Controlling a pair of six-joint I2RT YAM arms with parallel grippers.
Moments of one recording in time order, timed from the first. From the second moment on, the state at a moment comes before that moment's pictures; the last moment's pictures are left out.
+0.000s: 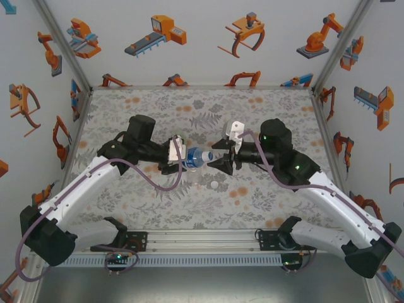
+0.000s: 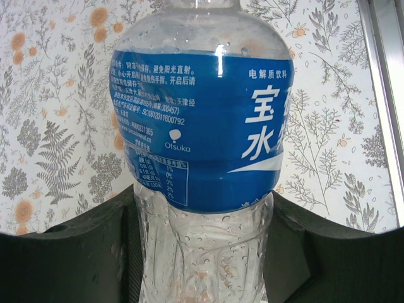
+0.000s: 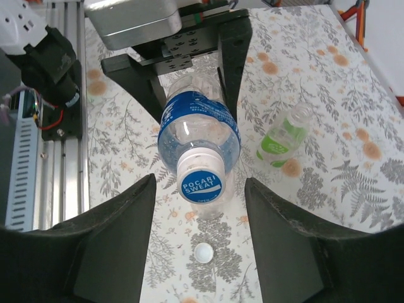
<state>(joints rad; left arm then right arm) -0.62 1.18 1.05 -0.59 0.73 0.90 0.74 1.01 1.05 -0.30 -0.62 -0.30</state>
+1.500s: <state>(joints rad) -0.63 1.19 1.05 -0.61 0.68 0.88 0.75 1.04 0.99 -0.27 -0.31 0.77</state>
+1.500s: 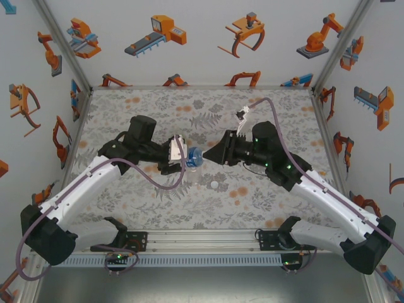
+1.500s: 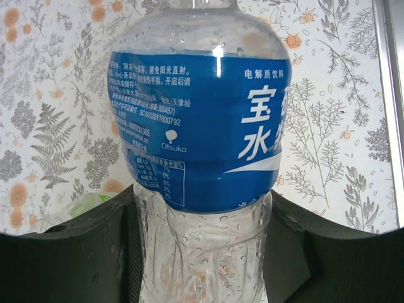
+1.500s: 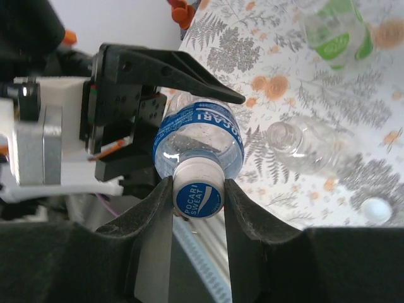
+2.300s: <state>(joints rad) -0.63 1.21 1.07 -0.57 0.62 0.83 0.74 1.11 1.05 -0.29 -0.21 1.06</state>
